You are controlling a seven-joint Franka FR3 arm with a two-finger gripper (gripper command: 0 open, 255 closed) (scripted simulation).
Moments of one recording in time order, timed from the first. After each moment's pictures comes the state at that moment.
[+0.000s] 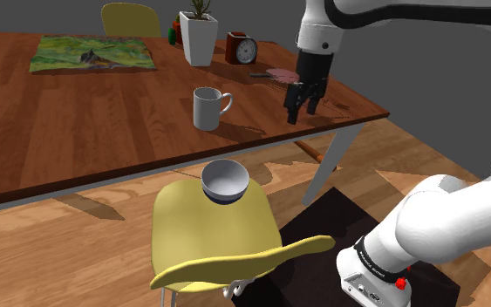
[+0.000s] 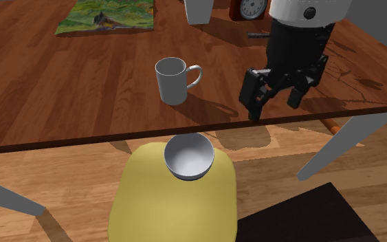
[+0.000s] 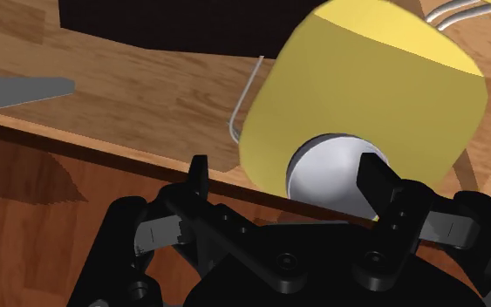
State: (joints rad) arm 0.03 -0.49 0.12 -2.23 0.09 1.57 0.05
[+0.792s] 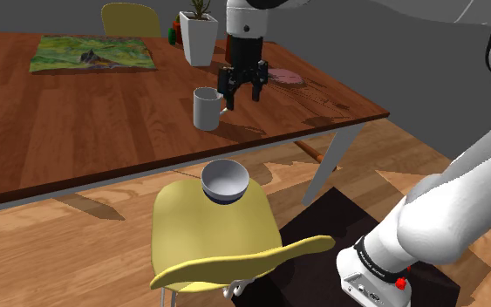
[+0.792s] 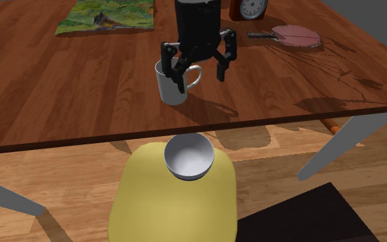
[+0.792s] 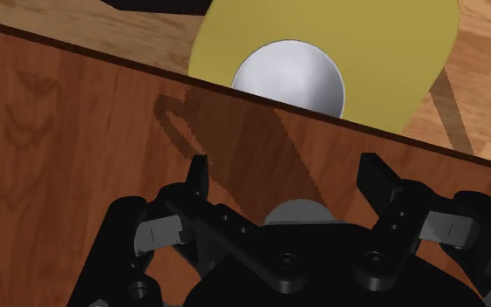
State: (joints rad) arm 0.08 -0.04 0.26 -1.78 0.05 1.58 0.26
